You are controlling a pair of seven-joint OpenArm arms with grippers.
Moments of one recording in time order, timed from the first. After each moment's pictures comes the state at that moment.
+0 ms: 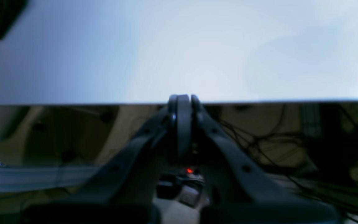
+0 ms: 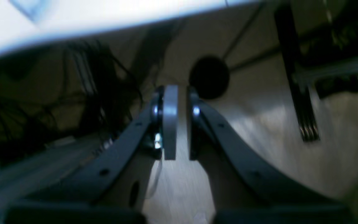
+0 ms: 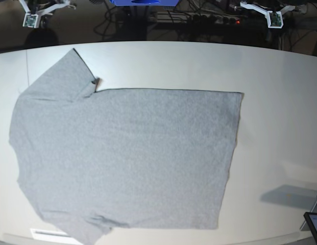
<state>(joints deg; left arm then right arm) 63.8 -7.3 -25.2 113.1 -3.4 -0.4 -4.5 -58.5 -4.9 19.0 113.8 4.2 3.7 -13.9</state>
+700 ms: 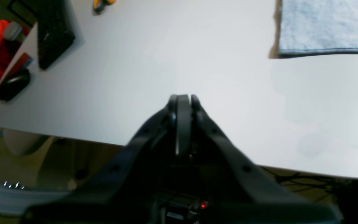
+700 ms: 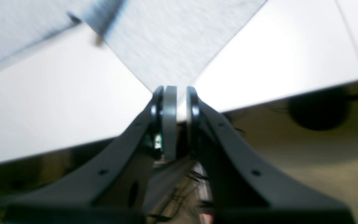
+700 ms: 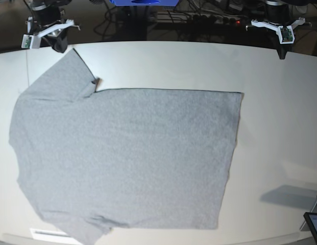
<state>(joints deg) 55.8 -7.3 -29.2 112.7 -3.4 -0.5 -3.8 -51.1 0.4 19.3 114.2 33.3 14.7 -22.8</state>
